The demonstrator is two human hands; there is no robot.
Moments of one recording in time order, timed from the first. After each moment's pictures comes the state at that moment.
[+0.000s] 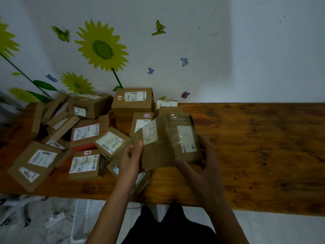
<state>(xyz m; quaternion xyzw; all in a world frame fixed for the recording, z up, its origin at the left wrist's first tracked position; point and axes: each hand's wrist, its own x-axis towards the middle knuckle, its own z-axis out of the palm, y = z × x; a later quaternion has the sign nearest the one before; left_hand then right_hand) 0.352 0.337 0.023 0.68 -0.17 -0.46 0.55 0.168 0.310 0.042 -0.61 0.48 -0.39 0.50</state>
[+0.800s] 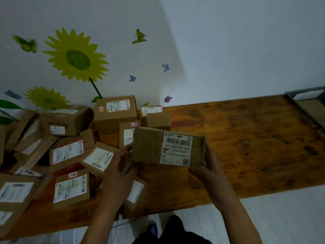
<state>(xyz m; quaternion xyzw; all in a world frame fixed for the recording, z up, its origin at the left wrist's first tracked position) 0.408 0.347 0.022 0.68 -0.44 -0.32 0.49 0.161 0.305 0.011 -0.45 0.46 -0.40 0.65</state>
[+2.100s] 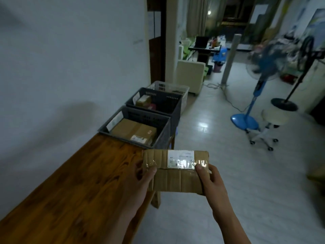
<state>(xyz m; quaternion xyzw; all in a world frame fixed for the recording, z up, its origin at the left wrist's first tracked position) -0.237 0.242 0.073 0.34 -0.68 -0.61 0.22 -0.362 0.407 0.061 -0.08 0.73 -0.65 0.20</state>
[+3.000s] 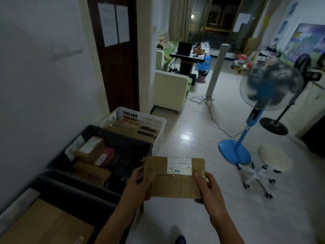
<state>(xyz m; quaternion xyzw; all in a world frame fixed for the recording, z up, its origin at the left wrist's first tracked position) -0.900 -0.025 0.009 0.33 -0.60 -0.71 0.13 -1.000 0.171 0.025 -0.02 0.77 -0.61 0.18</state>
